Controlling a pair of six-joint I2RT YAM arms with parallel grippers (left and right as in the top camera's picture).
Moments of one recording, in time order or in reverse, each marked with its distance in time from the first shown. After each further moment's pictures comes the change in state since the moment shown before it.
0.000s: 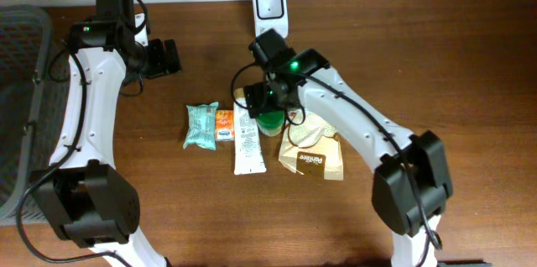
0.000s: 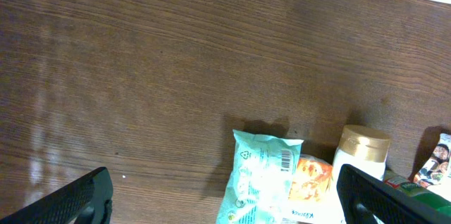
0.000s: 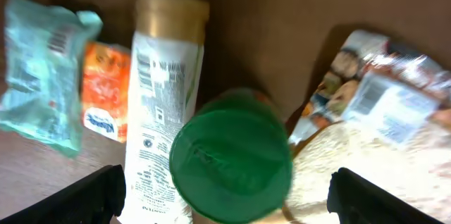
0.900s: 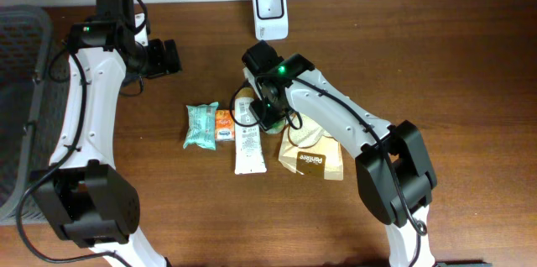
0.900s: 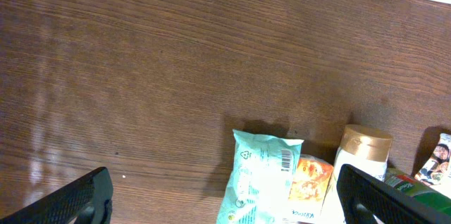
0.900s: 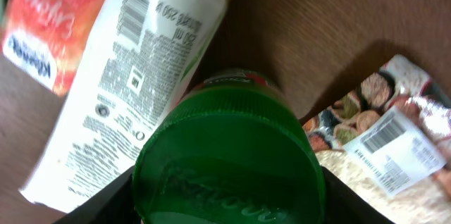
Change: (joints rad) left arm 0.000 0.000 0.000 0.000 0.000 0.000; right arm 0.010 0.078 0.006 -0.032 0.026 -0.399
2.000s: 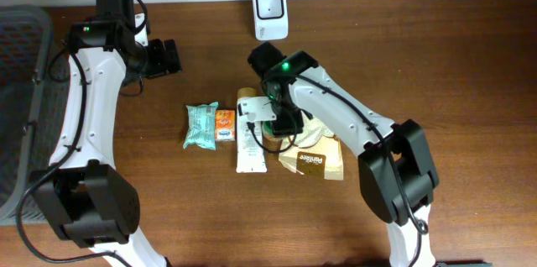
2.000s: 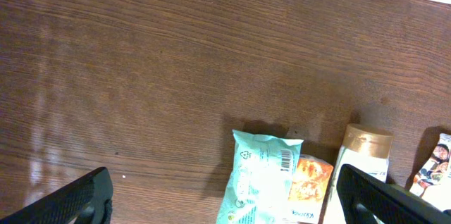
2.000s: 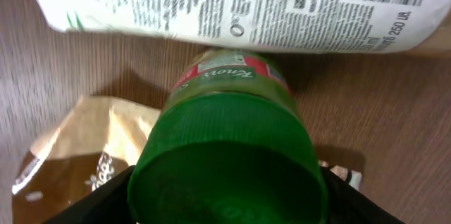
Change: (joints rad) left arm 0.000 0.000 0.000 0.000 0.000 0.000; right arm -0.030 0.000 0.011 -0.127 0.003 -1.150
